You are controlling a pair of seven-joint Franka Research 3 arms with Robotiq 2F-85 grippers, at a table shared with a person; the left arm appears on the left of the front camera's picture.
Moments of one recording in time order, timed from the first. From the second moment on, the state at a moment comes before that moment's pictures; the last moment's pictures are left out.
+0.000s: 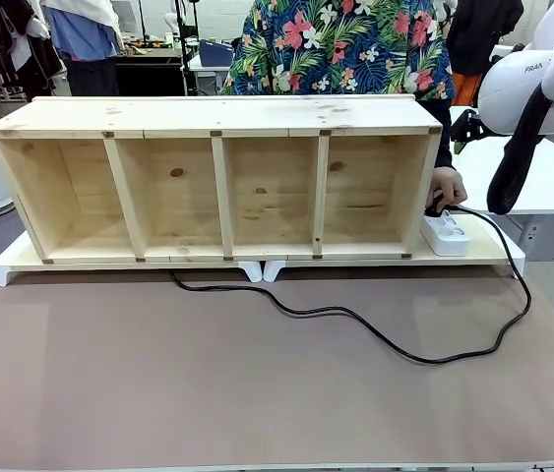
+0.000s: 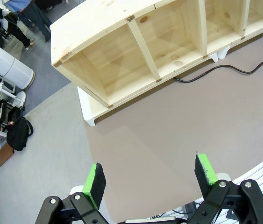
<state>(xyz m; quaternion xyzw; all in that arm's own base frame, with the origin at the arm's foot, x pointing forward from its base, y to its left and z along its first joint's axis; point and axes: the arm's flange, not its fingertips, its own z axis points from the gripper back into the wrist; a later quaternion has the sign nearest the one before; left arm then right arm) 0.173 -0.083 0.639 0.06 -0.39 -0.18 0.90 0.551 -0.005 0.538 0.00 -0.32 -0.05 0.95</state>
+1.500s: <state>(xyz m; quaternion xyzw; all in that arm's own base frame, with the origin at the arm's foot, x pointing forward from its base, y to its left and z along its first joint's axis) 0.173 -0.083 0.639 0.06 -0.39 -0.18 0.90 0.551 -0.005 0.538 0.00 -0.32 -0.05 0.95</state>
